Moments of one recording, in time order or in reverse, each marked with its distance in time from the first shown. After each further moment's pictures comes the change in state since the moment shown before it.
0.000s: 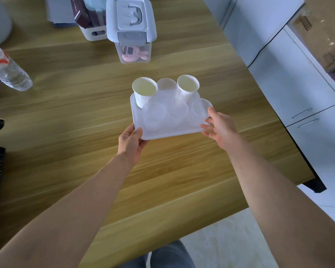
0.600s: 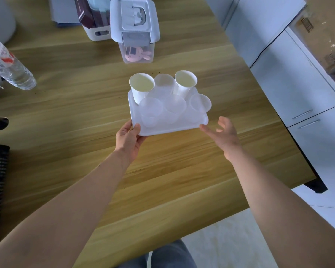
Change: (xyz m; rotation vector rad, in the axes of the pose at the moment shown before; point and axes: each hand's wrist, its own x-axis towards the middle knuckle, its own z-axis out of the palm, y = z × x) left_hand 0.002 0.017 -0.007 0.008 0.001 0.021; right_hand -0.010 0.032 -0.011 -0.261 0.026 -0.213
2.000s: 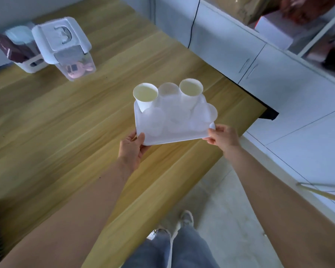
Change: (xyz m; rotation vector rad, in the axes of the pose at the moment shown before) left_hand -0.081 -0.050 0.034 0.362 -0.327 -0.157; right_hand -0.123 0.091 -0.065 0.303 0.358 0.155
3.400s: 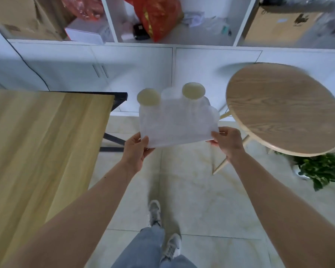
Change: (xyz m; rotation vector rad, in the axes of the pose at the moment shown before) left_hand -0.166 -0.240 0.304 0.523 -0.595 -0.188; right_hand -0.166 0.227 -0.378 0.336 0.688 0.205
